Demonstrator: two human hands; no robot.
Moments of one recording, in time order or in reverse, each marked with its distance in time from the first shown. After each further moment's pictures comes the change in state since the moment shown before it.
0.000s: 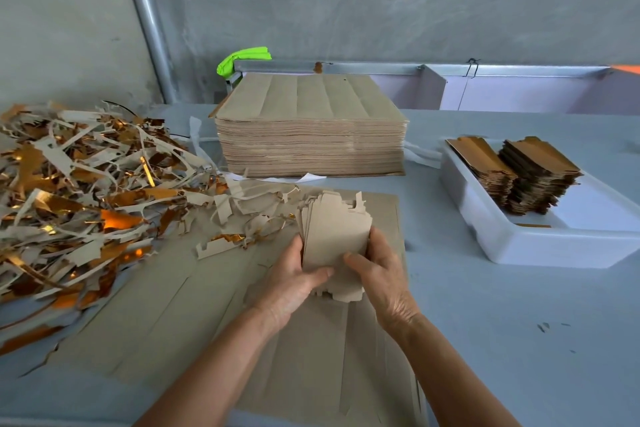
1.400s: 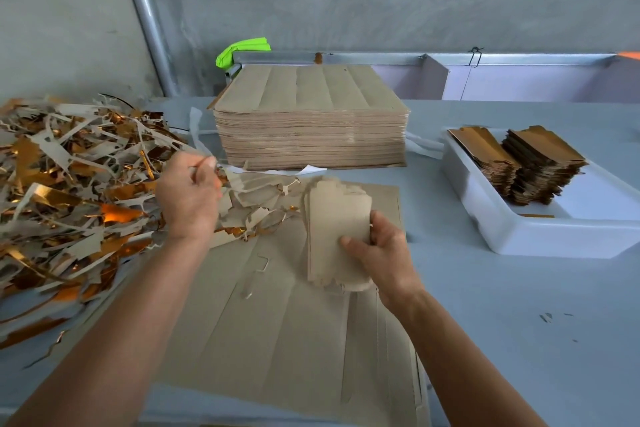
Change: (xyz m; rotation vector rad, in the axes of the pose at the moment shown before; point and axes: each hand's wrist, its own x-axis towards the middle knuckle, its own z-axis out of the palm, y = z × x) left_hand 0.036 0.074 -0.094 0.443 0.832 0.429; right_hand 0.006 -0.017 -0.002 0.032 0.010 0.048
